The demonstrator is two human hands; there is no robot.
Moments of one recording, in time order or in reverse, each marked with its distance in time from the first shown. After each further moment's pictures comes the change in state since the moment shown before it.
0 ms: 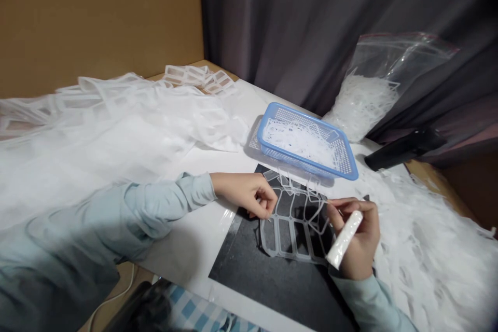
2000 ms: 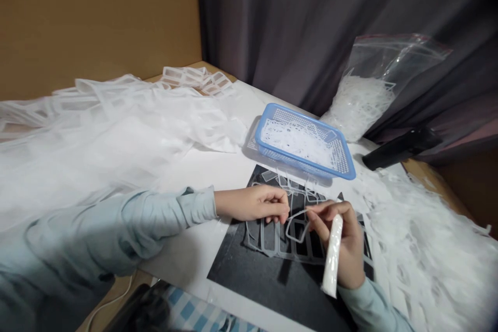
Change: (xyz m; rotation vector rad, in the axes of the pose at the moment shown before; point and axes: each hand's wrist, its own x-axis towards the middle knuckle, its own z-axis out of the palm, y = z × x) left_hand 0.011 0.014 0.036 -0.360 0.213 0.003; right_hand -0.010 -0.015 0.008 0.134 -0.251 0.099
